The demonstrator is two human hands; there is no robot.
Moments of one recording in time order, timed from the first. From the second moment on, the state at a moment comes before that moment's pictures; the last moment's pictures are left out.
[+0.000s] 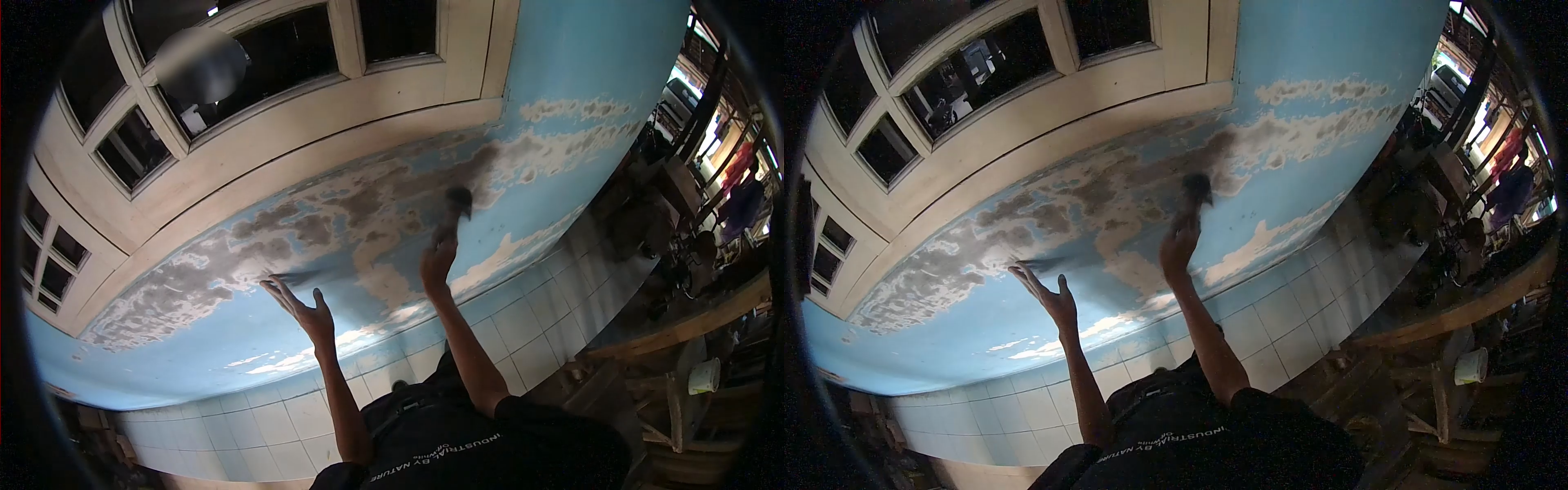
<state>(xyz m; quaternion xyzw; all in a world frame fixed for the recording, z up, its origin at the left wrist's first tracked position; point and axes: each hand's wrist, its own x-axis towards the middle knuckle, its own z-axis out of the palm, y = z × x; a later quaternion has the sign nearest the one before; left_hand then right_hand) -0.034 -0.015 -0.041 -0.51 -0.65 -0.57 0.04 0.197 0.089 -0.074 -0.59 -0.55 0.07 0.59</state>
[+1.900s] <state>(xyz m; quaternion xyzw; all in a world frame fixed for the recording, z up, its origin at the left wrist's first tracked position) -0.037 -0.020 -0.038 -0.51 -0.65 -0.56 0.02 0.187 0.083 -0.075 -0.61 -0.51 0.05 0.60</state>
